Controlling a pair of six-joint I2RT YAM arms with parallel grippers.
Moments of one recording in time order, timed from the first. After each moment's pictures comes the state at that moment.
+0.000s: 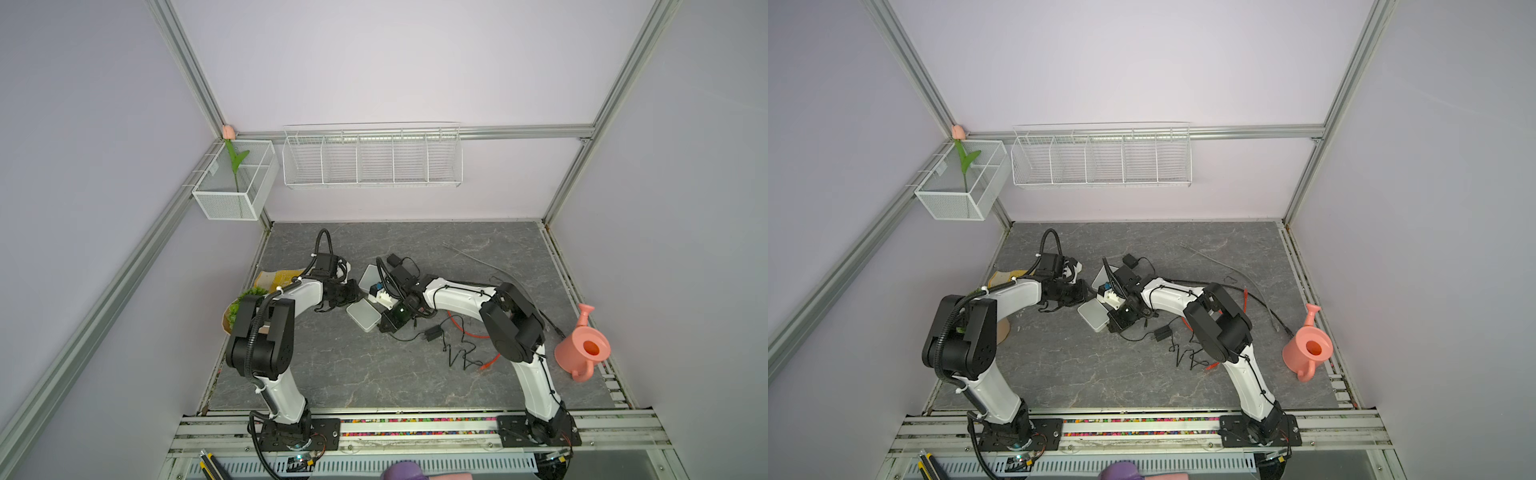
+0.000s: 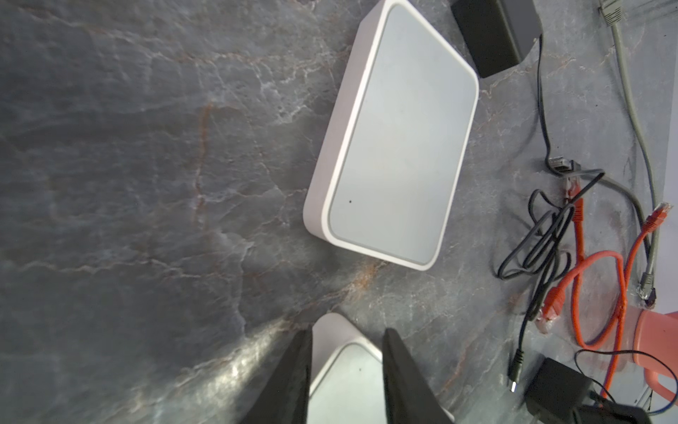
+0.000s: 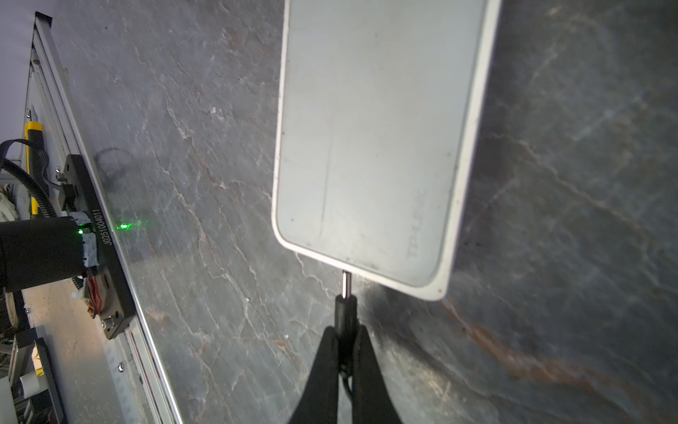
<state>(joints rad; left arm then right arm) -0.21 1.77 1.01 -0.29 0.42 -0.33 0.83 2.16 1.55 -0.58 -0.52 0.09</state>
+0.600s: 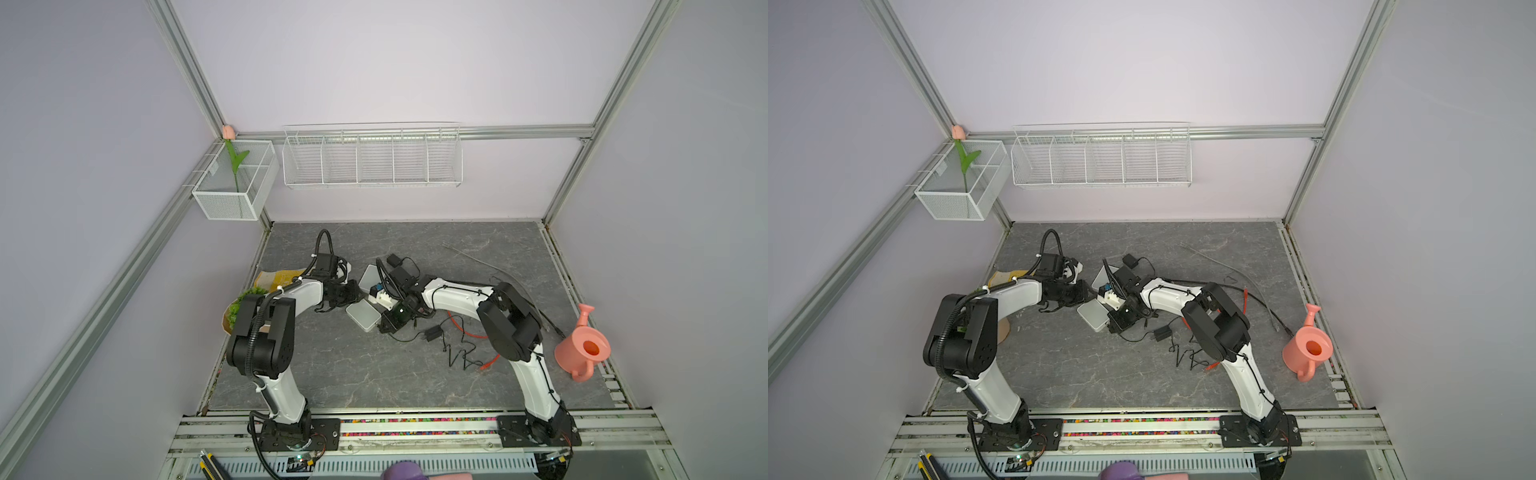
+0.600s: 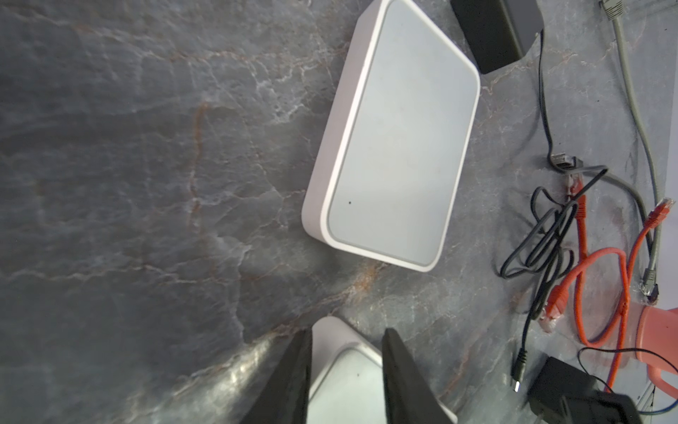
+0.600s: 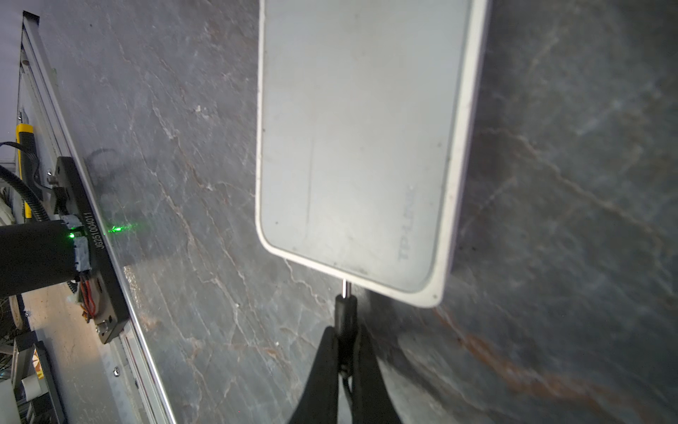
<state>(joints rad) -0.21 1.77 1.01 -0.29 0.43 -0.31 0.82 2.18 1.55 -0.59 -0.51 0.10</state>
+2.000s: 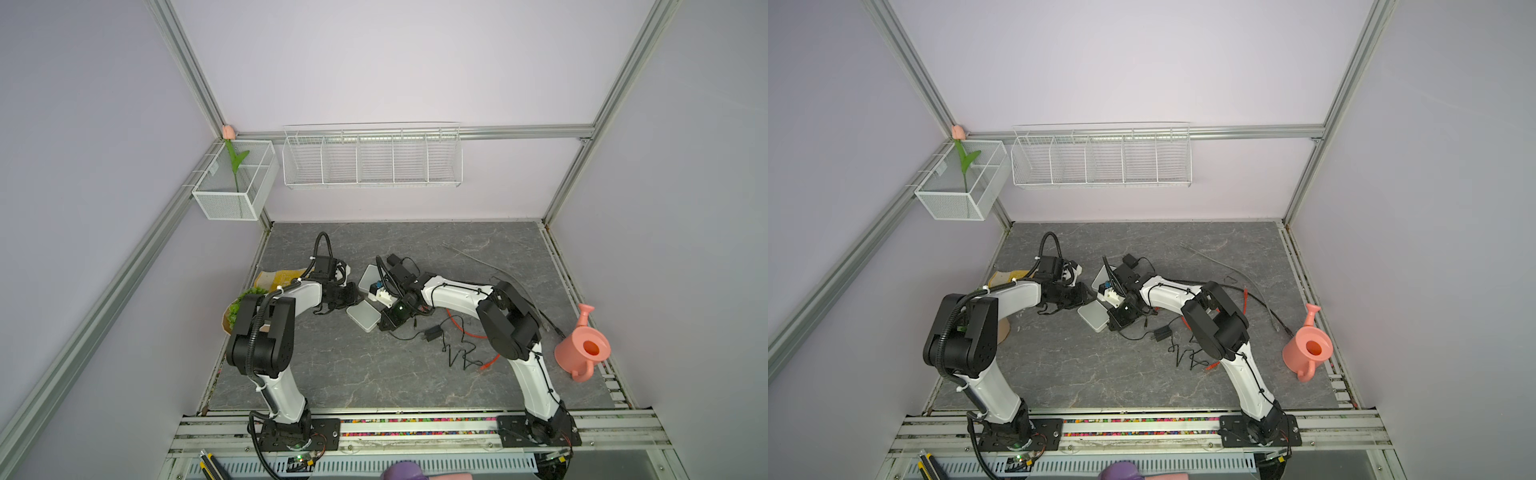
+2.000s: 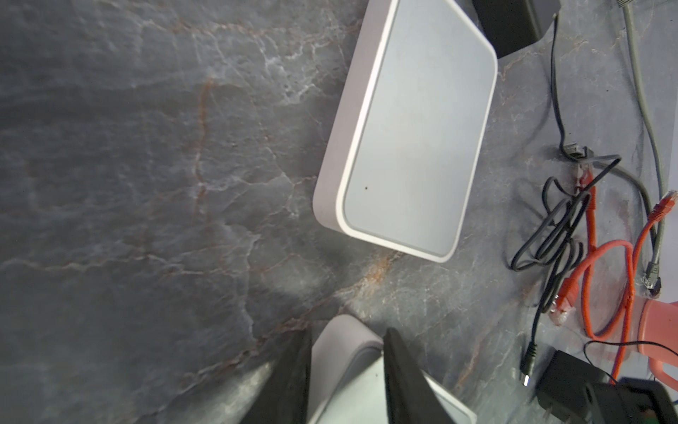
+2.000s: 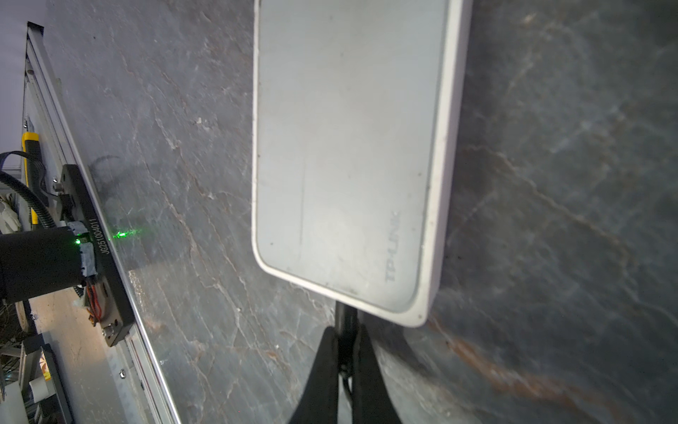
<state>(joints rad) -0.20 1.78 0.98 -0.28 0.45 -0.30 0.82 2.20 1.59 -0.62 -0.52 0.10</state>
